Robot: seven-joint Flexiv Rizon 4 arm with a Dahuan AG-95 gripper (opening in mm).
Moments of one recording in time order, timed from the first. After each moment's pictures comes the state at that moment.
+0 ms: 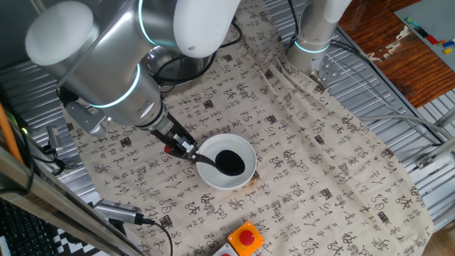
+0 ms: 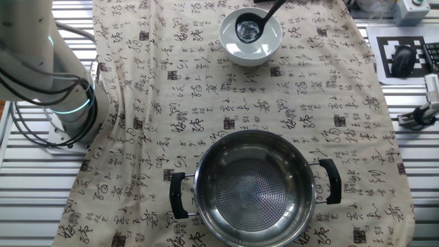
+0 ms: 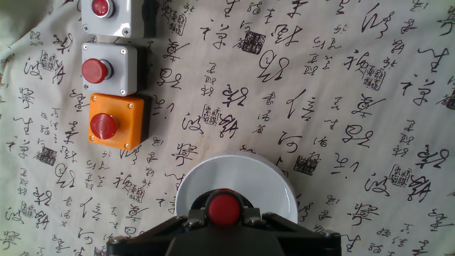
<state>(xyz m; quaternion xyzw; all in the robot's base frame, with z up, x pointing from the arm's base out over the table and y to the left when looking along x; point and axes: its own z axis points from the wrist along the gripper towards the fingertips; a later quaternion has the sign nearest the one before) 0.558 0.236 0.276 0.18 -0.97 -0.09 0.14</state>
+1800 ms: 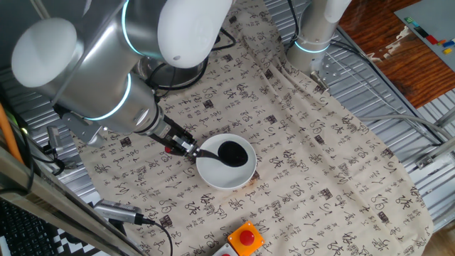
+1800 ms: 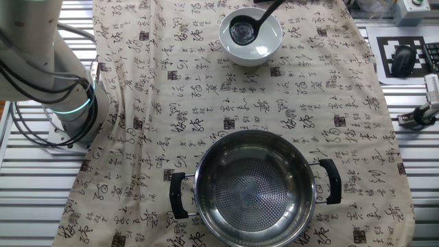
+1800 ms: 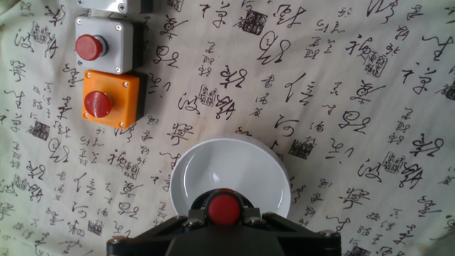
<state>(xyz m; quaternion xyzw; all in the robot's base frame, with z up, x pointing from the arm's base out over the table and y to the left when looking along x) 0.550 0.230 0.277 0.20 -0.96 -0.07 0.17</state>
